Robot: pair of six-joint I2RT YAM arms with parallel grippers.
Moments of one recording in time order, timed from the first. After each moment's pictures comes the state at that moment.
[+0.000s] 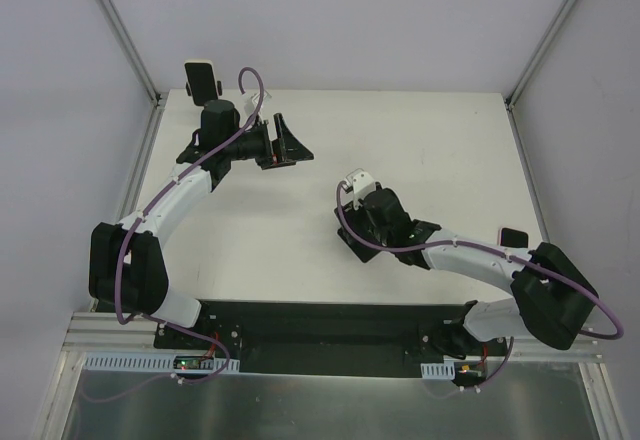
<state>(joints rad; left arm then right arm) -0.25 1.47 1.13 -0.10 0.83 -0.68 0.85 1.34 0.67 0.09 0.22 0.04</state>
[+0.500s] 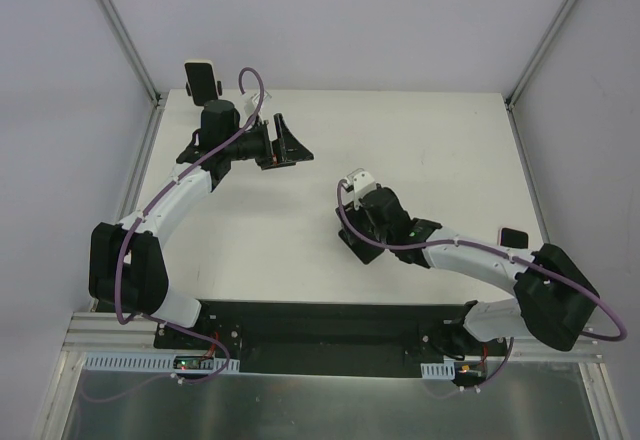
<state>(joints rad) -0.25 1.47 1.13 -0.11 0.83 -0.68 0.86 1.34 0.68 0.04 0.23 0.08</state>
